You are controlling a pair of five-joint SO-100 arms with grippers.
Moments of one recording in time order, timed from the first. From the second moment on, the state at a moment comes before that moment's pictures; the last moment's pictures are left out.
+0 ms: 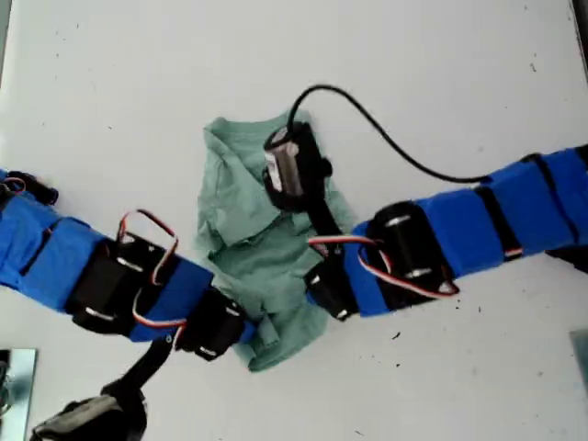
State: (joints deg) arm 0 15.2 77.2 63.8 74.0 6.0; arm 1 -9.9 76.2 48.0 87.7 -22.3
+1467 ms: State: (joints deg) arm 0 -21.0 204.5 170.0 57.0 12.8; arm 1 30.8 186.2 153.2 71.1 -28.8
